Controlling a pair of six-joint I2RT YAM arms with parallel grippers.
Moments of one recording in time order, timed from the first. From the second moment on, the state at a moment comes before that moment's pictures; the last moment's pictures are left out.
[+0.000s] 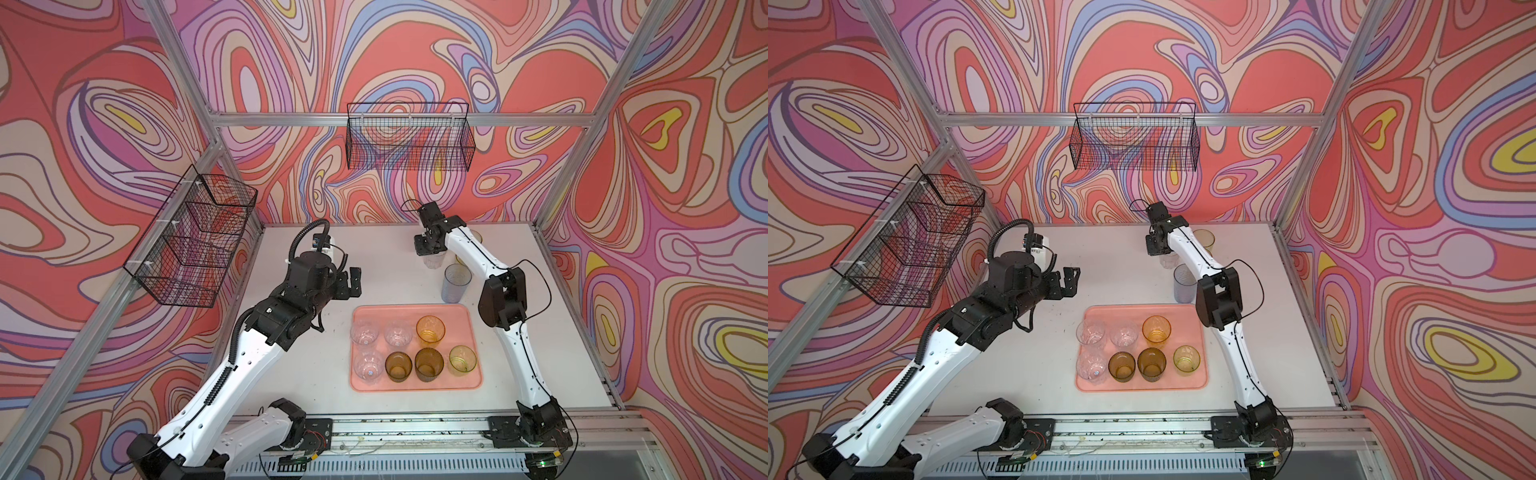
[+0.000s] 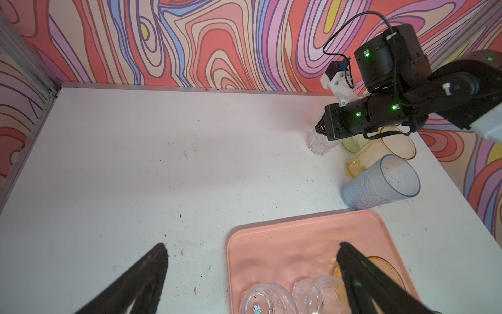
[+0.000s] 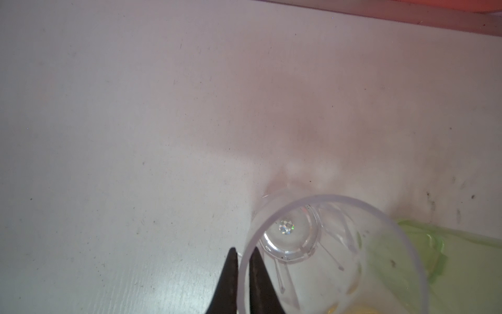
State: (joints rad) left arm -0.50 1.04 1.14 -0.63 -0.20 -0.36; right arm 0.39 2.50 2.42 -0.98 0.08 0.19
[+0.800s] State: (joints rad) left arm -0.50 1.05 1.14 -0.63 -0.19 -0.39; right arm 0.39 2.46 2.38 -0.93 -0.04 0.16
